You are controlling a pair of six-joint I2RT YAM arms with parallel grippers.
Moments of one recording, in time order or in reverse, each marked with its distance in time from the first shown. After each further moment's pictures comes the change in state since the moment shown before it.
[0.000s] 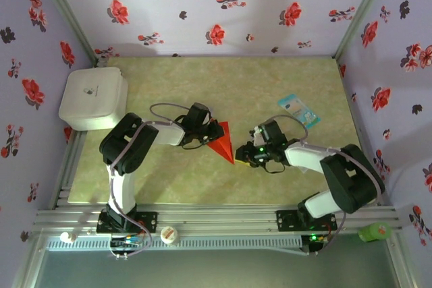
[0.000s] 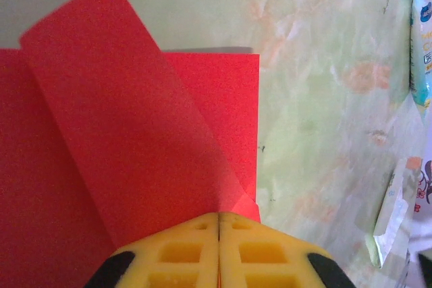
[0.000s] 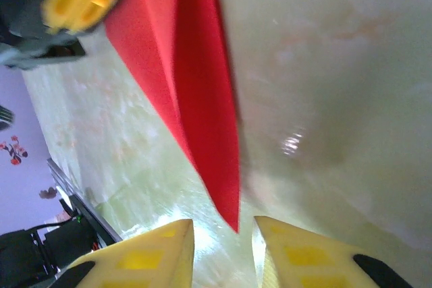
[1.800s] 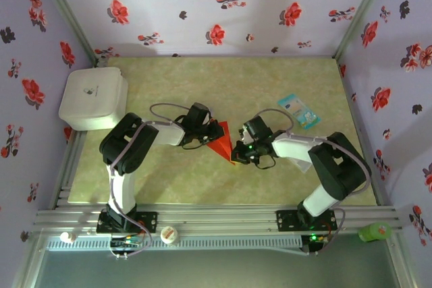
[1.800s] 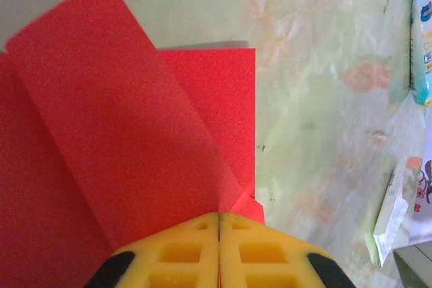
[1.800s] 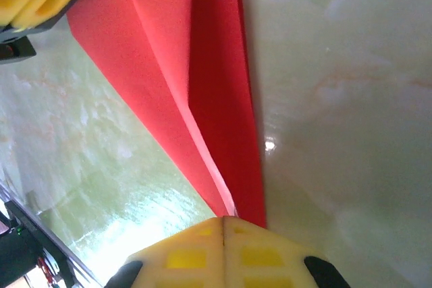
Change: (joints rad) left arm 0.000 0.000 -0.001 0.000 0.000 0.000; right arm 0.101 0.143 0.158 -0.147 0.116 -0.076
